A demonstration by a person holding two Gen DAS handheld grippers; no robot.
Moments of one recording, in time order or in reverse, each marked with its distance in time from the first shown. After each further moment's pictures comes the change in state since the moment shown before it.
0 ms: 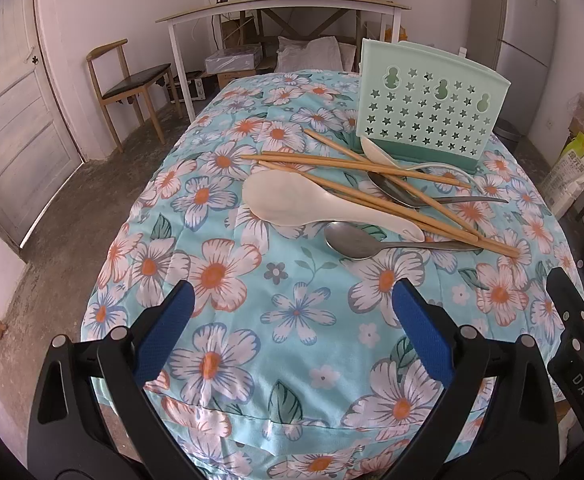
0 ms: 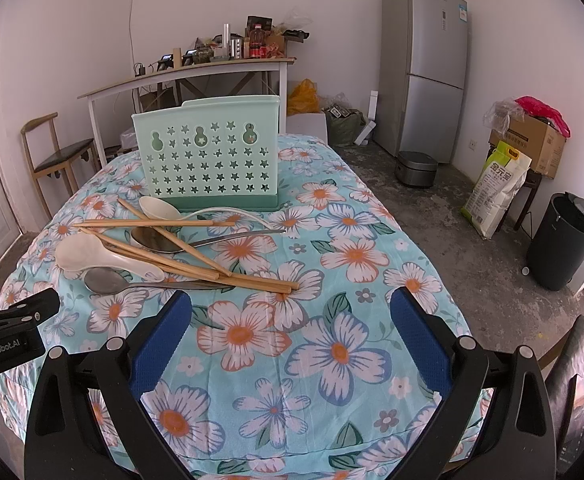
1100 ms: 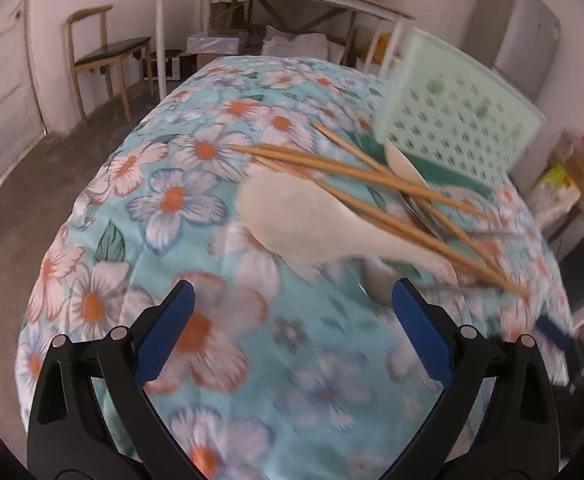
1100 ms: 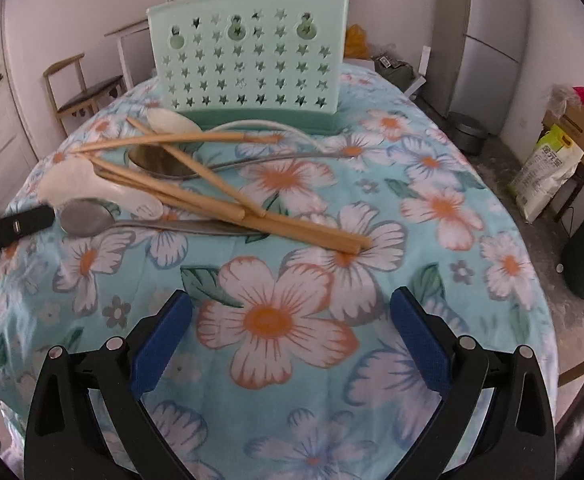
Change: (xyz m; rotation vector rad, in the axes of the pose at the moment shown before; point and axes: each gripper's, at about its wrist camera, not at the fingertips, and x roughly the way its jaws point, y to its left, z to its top) left arm 0.076 0.039 0.020 -0.135 0.012 -0.174; right arm 0.084 0.025 -0.021 -0.109 0.200 0.137
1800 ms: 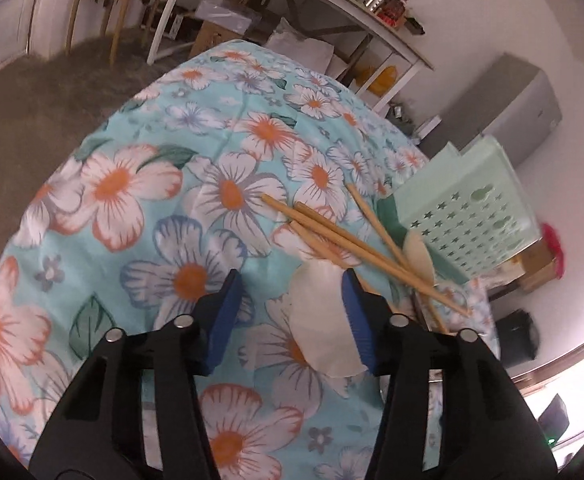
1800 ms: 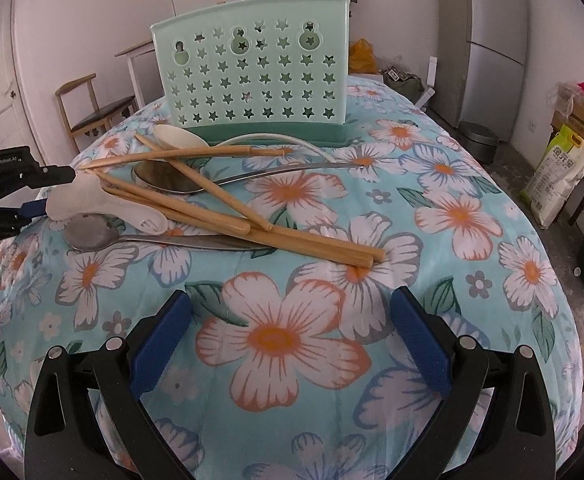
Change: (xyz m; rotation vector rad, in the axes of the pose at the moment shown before) left arm 0.046 0.060 0.049 -0.263 0.030 -0.255; right arm 0.005 -0.005 -0.003 0.022 -0.055 0.058
